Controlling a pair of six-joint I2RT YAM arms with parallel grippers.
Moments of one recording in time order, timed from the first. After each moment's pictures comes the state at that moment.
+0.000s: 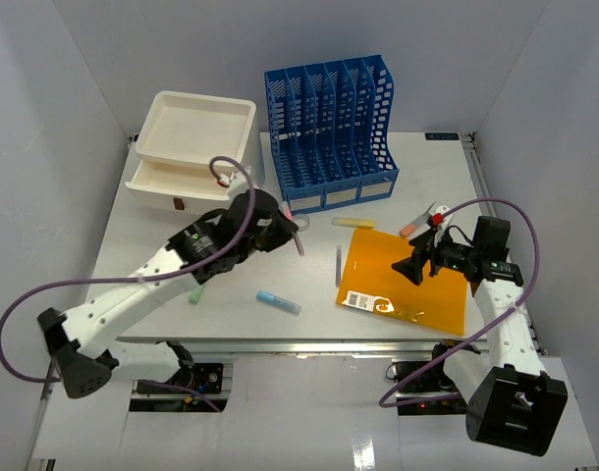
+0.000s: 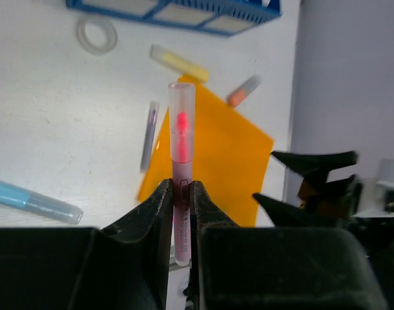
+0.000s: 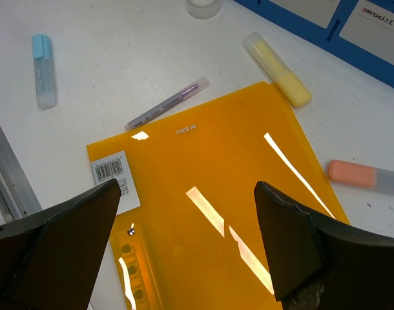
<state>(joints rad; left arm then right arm) -0.91 1.25 1.29 -0.67 -0.37 -1.08 -0.17 0.94 0.64 -0.47 -1.03 -0.62</state>
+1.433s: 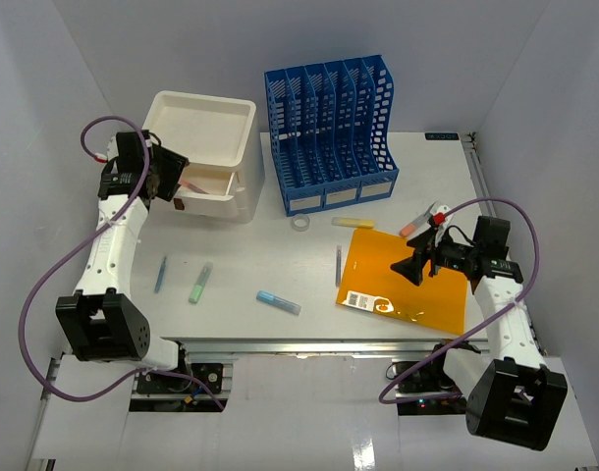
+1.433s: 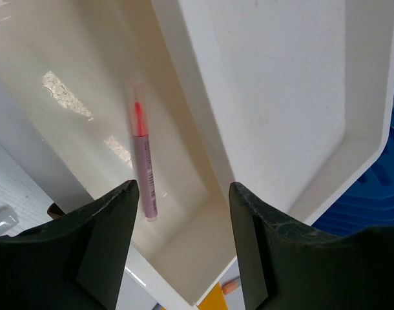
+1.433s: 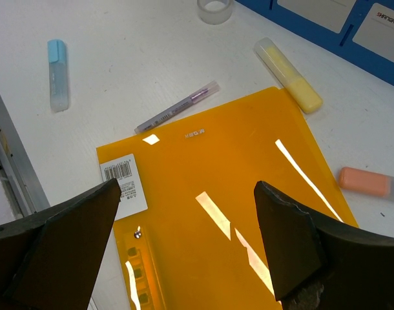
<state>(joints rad) 0.04 1.43 1.41 -0.64 -0.06 -1.05 -0.18 0.97 0.64 -0.47 -1.08 -0.63</state>
